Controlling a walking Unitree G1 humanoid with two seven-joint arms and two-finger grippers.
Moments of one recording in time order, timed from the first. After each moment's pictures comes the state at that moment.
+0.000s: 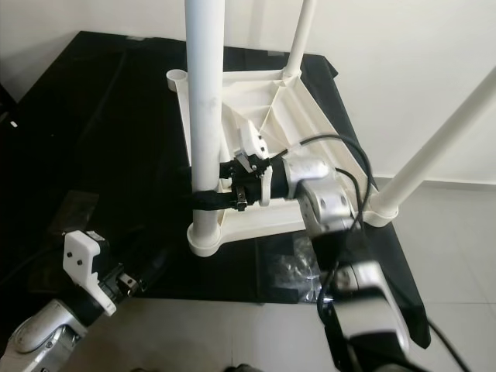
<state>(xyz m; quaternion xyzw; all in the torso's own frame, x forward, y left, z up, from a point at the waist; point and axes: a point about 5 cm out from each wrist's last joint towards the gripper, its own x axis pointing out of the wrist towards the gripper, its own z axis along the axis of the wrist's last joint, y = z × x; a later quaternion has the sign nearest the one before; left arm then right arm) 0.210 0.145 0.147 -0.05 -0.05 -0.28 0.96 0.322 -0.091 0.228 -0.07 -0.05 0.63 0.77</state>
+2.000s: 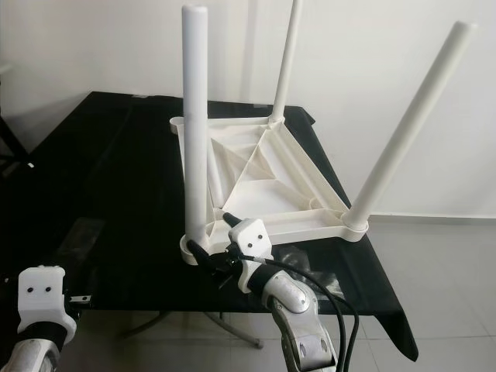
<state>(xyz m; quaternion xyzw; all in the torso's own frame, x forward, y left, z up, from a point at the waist) 0.200 0.196 0.101 0.05 0.04 0.09 0.99 0.262 -0.101 0.129 -0.03 -0.02 0.36 0.93</state>
